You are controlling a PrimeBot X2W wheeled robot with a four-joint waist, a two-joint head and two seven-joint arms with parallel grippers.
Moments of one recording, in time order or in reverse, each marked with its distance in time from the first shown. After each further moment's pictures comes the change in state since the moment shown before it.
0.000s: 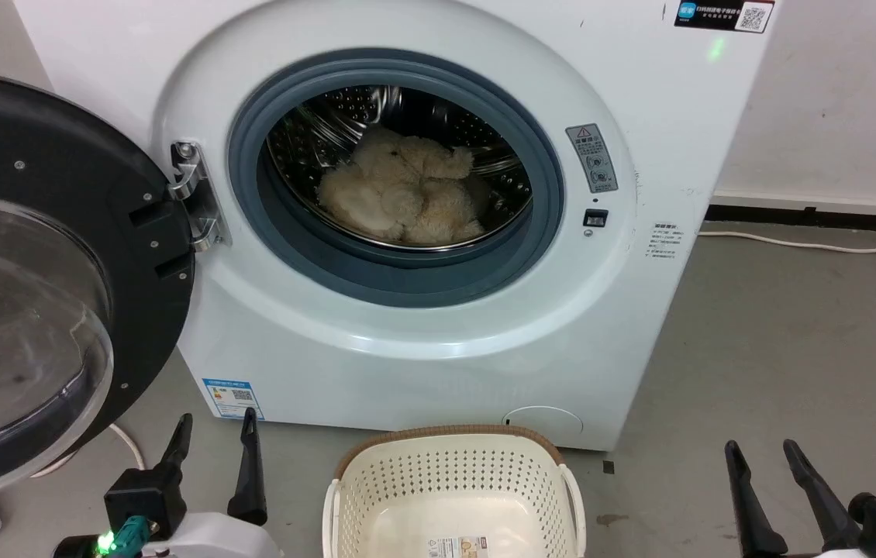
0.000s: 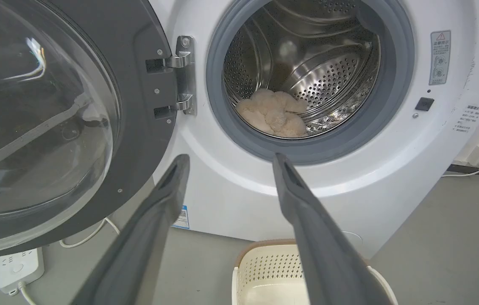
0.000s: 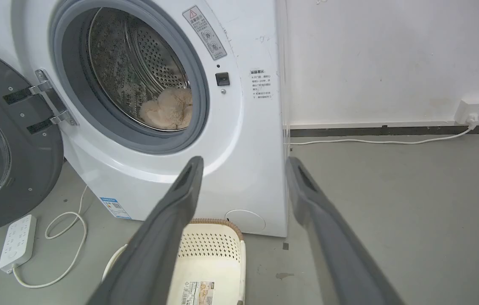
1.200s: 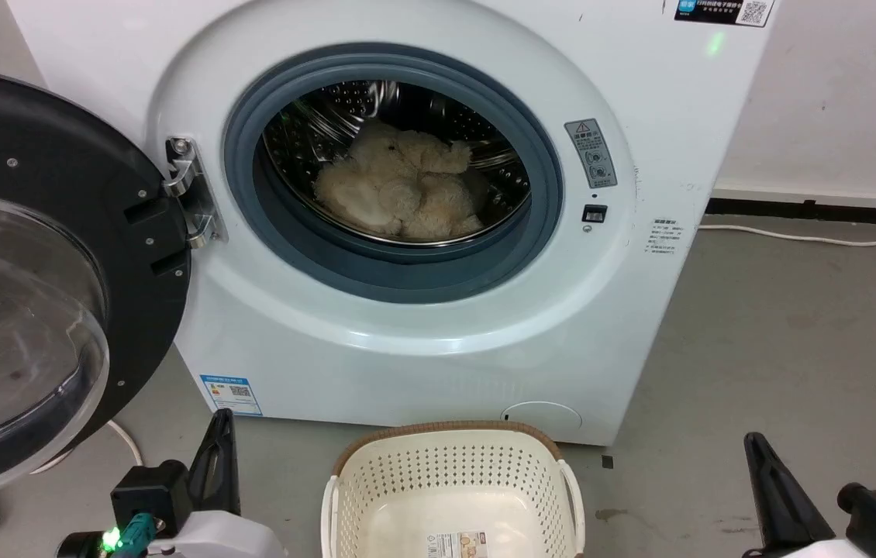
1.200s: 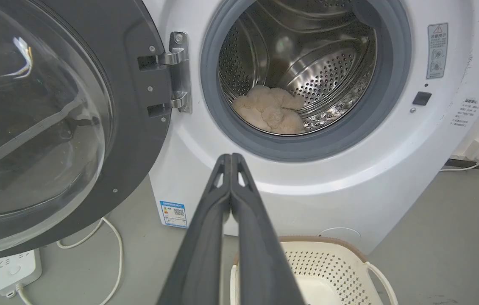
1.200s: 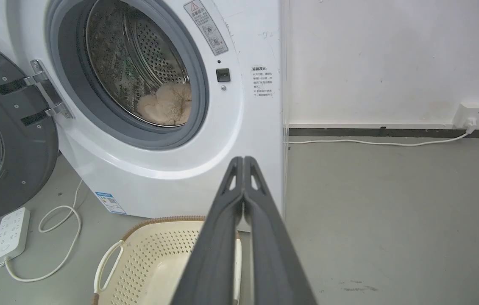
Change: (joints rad) left arm -0.002 -0.031 0.025 0.004 0.039 -0.033 0.011; right arm -0.022 0.000 0.007 0.015 -0.034 0.000 0.002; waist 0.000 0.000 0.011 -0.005
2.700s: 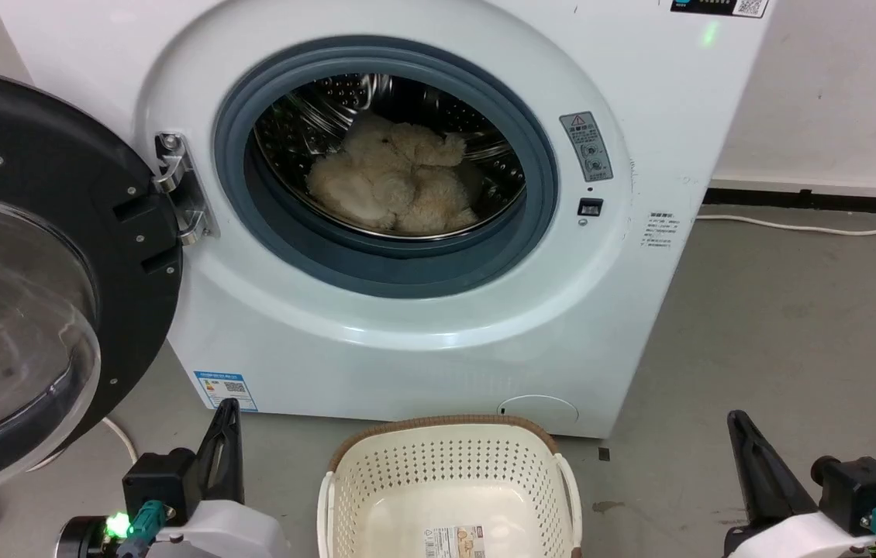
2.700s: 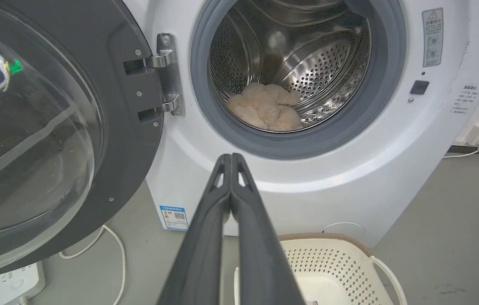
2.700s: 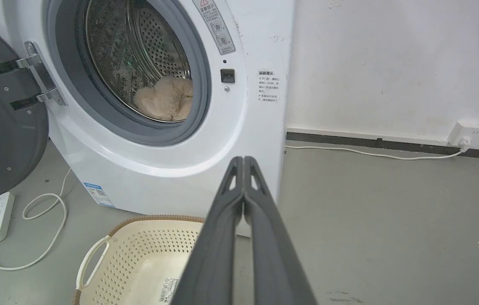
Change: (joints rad) left arm -0.020 -0.056 0.060 0.011 0.106 -0.070 0.026; right arm -0.067 0.000 0.021 0.031 -0.083 0.000 0.017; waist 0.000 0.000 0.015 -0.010
